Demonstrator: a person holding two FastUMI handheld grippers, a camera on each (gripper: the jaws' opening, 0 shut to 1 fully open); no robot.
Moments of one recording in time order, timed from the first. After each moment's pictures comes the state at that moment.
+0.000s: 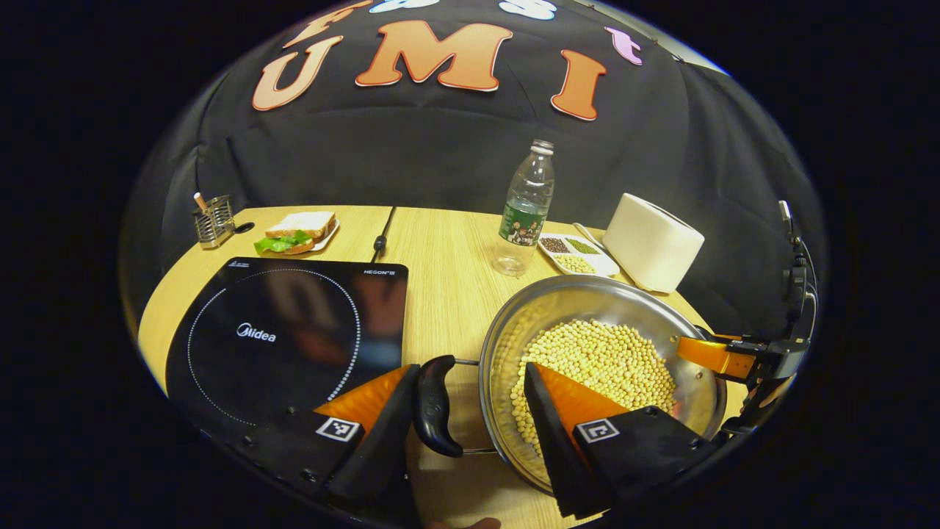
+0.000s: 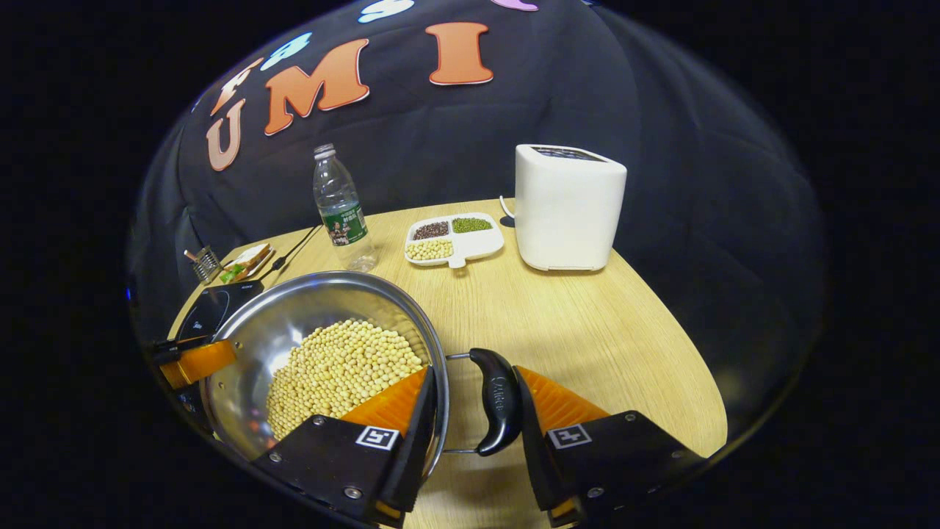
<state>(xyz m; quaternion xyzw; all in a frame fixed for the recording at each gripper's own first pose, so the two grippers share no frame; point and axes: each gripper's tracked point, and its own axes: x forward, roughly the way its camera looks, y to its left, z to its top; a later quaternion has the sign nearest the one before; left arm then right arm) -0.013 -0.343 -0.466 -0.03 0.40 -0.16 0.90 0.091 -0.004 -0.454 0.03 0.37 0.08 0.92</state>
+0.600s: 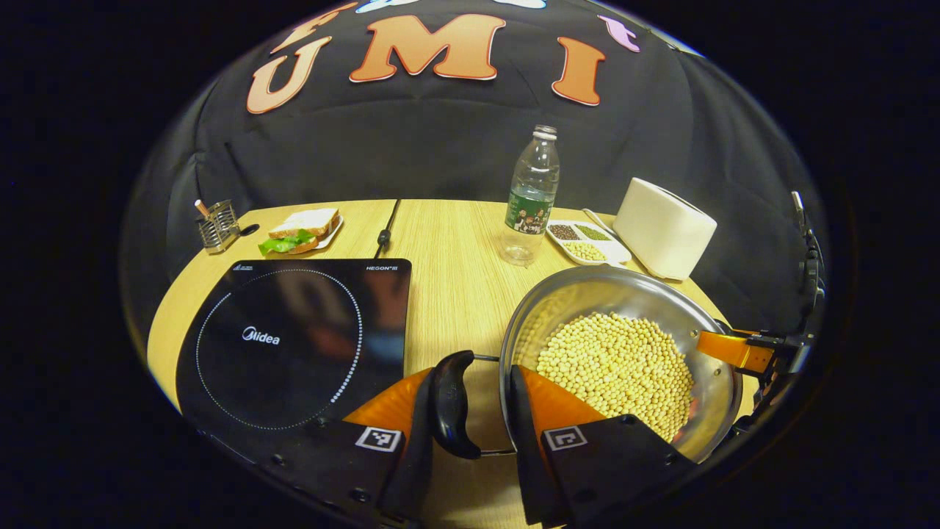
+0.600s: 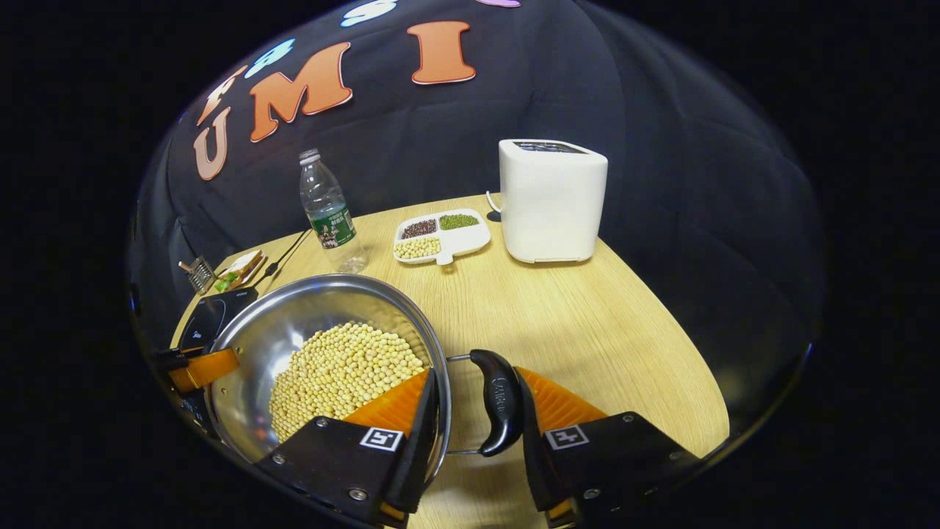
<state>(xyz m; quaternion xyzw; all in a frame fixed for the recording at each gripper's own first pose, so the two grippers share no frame) -0.009 -0.341 -0.467 0.00 0.42 -0.14 0.90 0.084 -0.007 -0.451 0.05 0.39 0.06 0.92</state>
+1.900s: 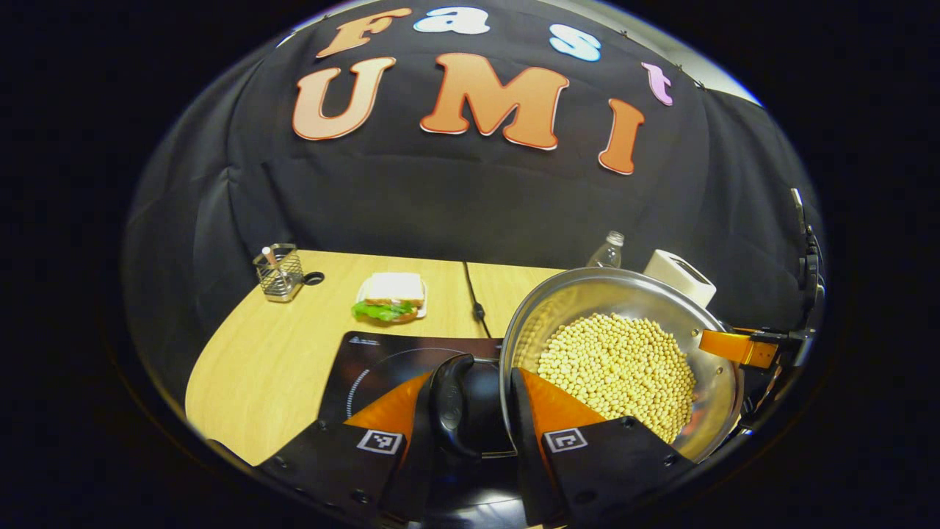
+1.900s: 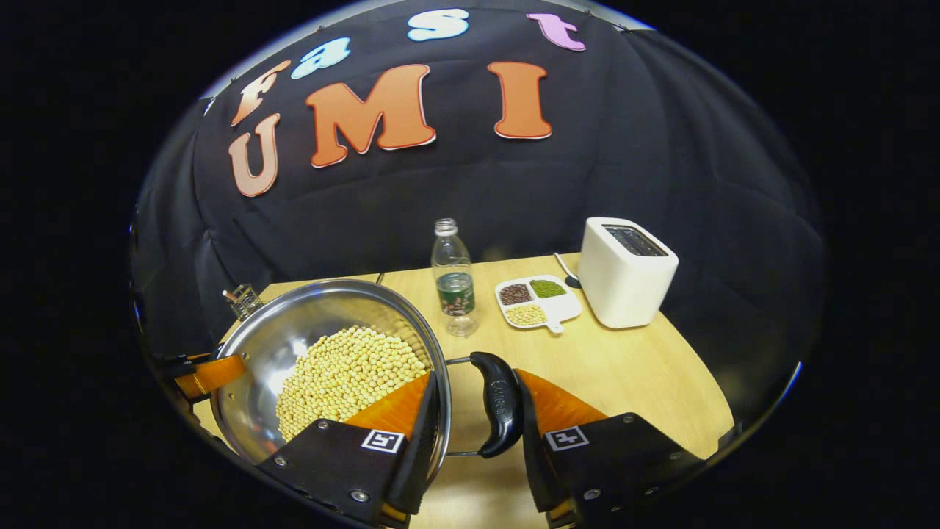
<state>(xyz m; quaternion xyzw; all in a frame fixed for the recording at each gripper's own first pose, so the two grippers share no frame) 0.054 -0.159 -0.347 -0.03 0.35 -0.13 0.93 0.078 0.165 -0.311 0.04 0.32 0.09 0.94</state>
